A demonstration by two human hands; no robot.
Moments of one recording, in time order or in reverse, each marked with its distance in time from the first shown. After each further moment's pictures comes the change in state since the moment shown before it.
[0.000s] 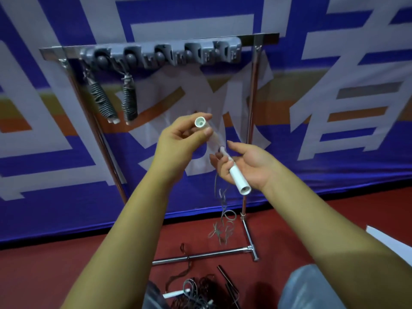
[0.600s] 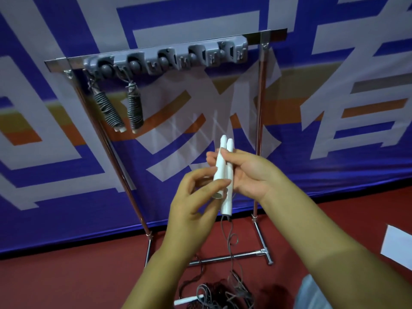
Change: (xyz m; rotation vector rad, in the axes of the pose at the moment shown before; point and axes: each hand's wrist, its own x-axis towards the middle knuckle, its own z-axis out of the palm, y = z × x) left_hand -0.076 -0.039 0.001 0.453 -0.002 0.363; right_hand 0.008 0.019 0.018 -0.215 -0.063 -0.274
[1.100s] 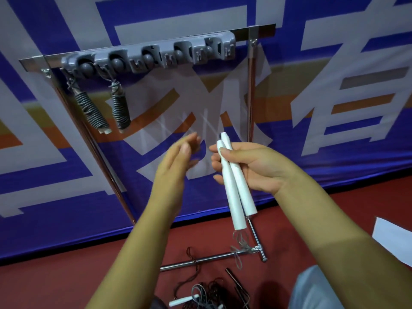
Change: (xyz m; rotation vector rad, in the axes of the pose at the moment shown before) left_hand 0.059 -0.016 0.000 -0.534 -0.013 -0.463; right_hand -0.011 -0.029 -0.019 -0.272 -0.143 -0.031
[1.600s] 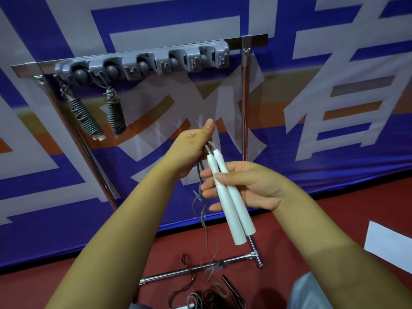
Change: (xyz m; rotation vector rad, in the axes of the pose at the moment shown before) left_hand 0.074 0.018 0.027 0.255 -0.194 -0.210; right_hand -0.010 0.007 -0.009 -0.110 -0.173 0.112
